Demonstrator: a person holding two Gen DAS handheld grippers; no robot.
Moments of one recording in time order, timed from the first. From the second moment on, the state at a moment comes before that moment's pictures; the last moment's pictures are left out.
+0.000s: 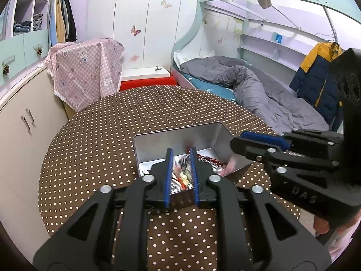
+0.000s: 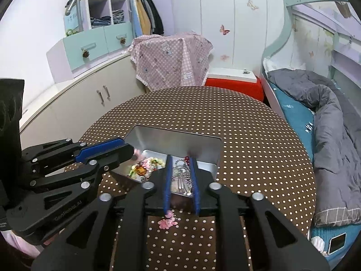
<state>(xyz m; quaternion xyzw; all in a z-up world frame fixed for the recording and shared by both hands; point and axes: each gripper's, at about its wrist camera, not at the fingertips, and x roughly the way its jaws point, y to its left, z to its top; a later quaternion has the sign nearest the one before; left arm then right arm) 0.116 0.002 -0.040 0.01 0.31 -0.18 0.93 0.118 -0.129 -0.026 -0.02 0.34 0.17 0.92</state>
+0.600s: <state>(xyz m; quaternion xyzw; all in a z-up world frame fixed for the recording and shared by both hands) 0.126 0.027 -0.054 -0.01 0.33 -0.12 0.93 0.108 -0.144 -0.031 -0.01 0.35 0.14 0.93</state>
